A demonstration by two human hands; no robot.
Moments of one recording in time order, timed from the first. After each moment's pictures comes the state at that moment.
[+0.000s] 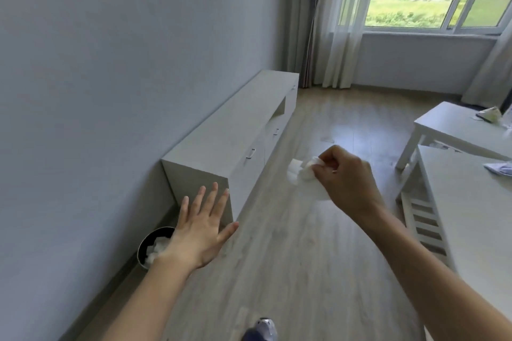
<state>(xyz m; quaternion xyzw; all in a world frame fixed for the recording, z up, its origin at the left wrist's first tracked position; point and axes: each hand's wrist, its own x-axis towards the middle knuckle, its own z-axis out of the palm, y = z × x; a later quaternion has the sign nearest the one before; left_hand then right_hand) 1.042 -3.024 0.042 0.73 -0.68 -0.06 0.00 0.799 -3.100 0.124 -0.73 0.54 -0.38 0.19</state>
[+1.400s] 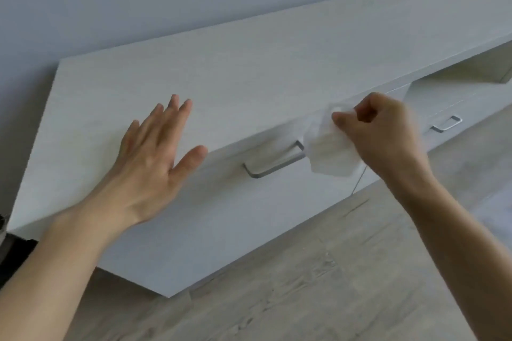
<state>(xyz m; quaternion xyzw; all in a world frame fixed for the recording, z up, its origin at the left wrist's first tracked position) 1.214 -3.736 -0.450 0.89 -0.42 0.04 0.17 1.070 -3.985 -0.440 -0.83 0.33 -0.28 0.36</state>
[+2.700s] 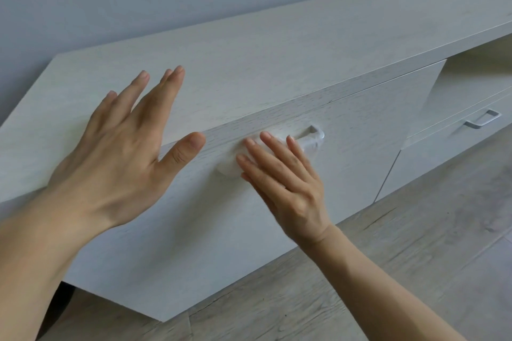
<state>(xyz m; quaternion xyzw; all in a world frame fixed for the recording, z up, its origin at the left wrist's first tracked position) 1.217 -3.738 -0.474 0.88 -0.43 0.18 0.13 1.138 -3.924 -0.595 -0.80 -0.11 -0.59 0.07</state>
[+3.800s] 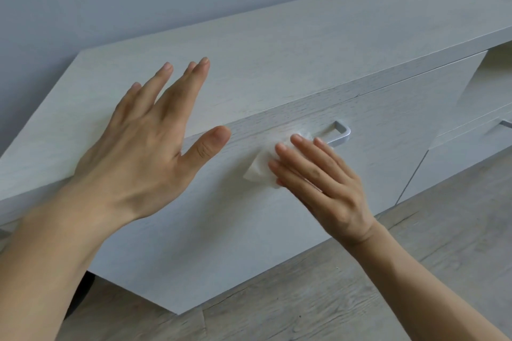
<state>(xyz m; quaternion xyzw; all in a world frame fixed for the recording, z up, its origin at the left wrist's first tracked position) 1.213 -3.737 -0.471 0.88 -0.42 0.16 0.13 1.129 -3.945 -0.596 -0.80 -0.16 -0.58 0.02</state>
